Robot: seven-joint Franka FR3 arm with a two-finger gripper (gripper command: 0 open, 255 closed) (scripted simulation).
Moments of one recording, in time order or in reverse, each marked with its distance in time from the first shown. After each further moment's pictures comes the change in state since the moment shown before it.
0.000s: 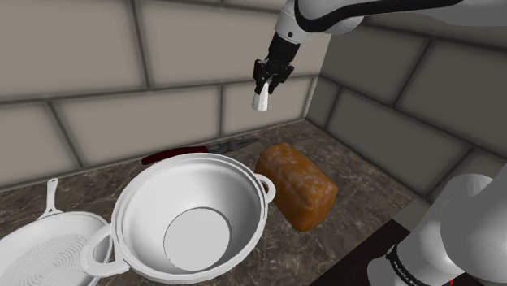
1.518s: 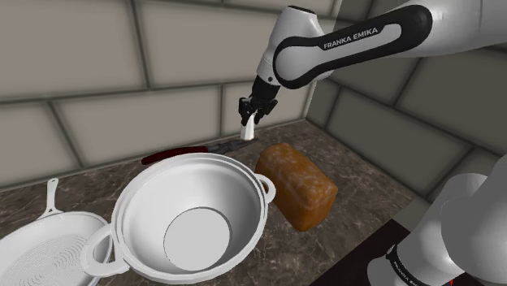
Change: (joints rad) arm 0.030 0.085 0.046 -0.180 -0.005 0.269 0.066
